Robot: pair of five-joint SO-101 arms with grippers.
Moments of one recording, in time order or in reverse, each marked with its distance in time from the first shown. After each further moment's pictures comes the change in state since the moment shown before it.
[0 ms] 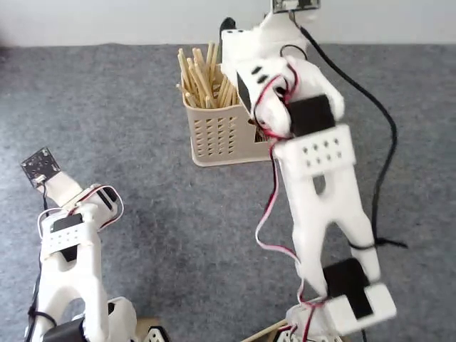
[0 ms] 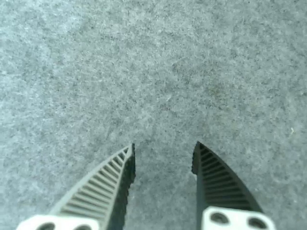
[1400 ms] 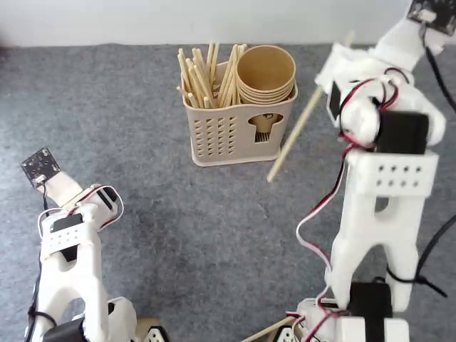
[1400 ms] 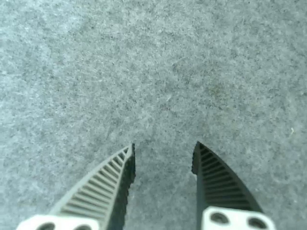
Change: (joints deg) left arm 0.0 0.0 0.0 0.0 0.0; right arm 19.5 -8.1 0.0 16.4 -11.1
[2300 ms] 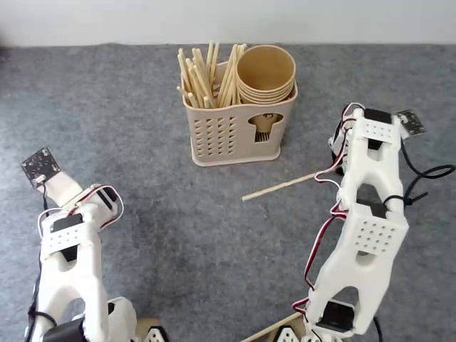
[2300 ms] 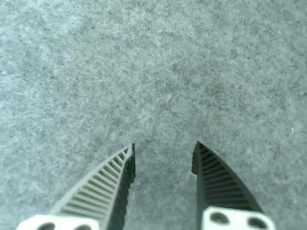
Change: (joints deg) left arm 0.0 0.0 0.0 0.0 0.0; right arm 14.3 50.6 2.1 4.7 -31.5
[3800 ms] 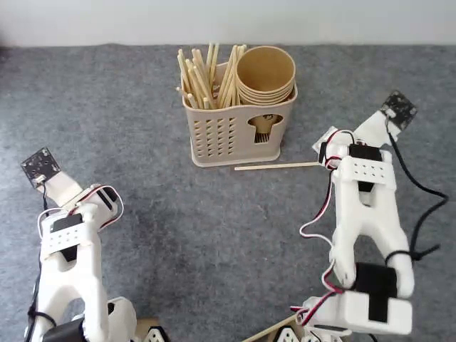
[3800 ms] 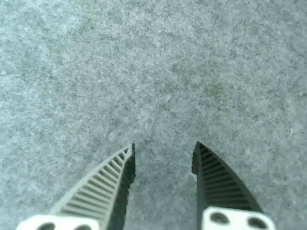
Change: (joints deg) left arm 0.0 0.0 0.0 0.0 0.0; right arm -5.5 -40.9 50.9 -36.2 11.9
